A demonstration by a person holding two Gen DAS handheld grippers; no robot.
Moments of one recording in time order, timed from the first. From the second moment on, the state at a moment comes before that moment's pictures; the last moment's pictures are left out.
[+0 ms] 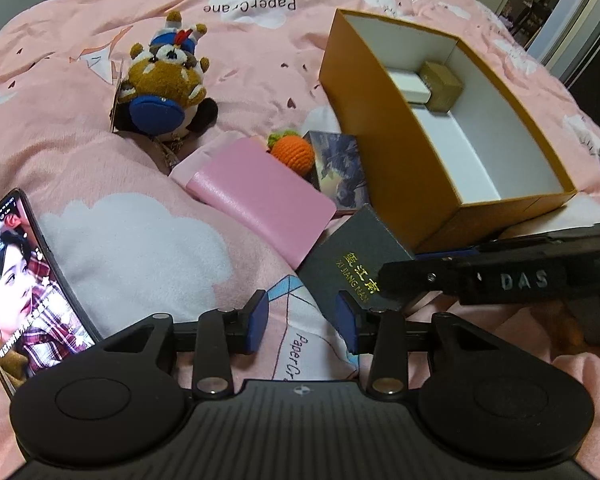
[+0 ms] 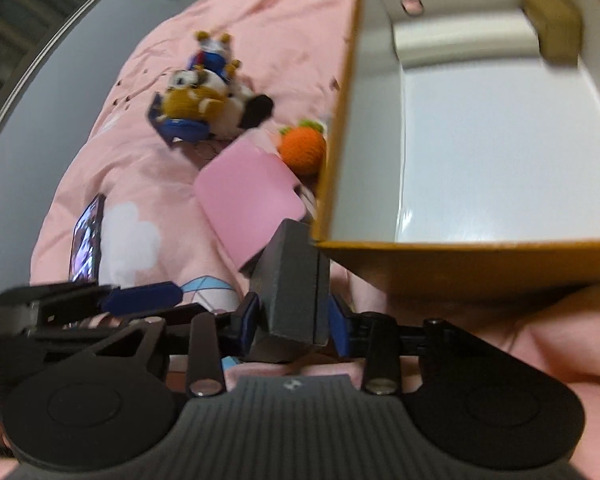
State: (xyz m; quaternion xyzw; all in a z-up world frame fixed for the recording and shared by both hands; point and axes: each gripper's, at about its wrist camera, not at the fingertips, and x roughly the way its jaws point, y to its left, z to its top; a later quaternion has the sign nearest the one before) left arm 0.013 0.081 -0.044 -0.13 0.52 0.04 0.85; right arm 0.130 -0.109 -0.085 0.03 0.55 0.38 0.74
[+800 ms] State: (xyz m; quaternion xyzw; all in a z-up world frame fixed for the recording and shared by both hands) left arm 0.092 0.088 -0.006 -0.15 0.48 -0.03 0.86; right arm 0.167 -0.144 0.043 0.01 0.36 0.37 0.86
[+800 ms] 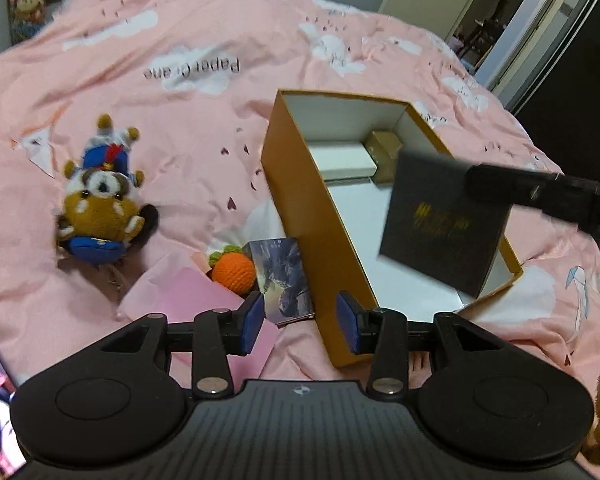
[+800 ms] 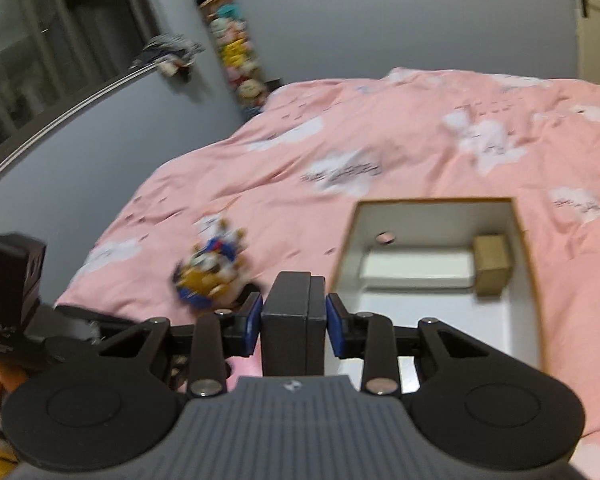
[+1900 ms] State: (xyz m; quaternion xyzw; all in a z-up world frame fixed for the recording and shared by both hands) left arm 0.188 0.097 -0.130 -0.18 0.60 -0.02 0.78; right arm 0.250 -0.173 -0.044 0.06 0.44 0.30 0.85
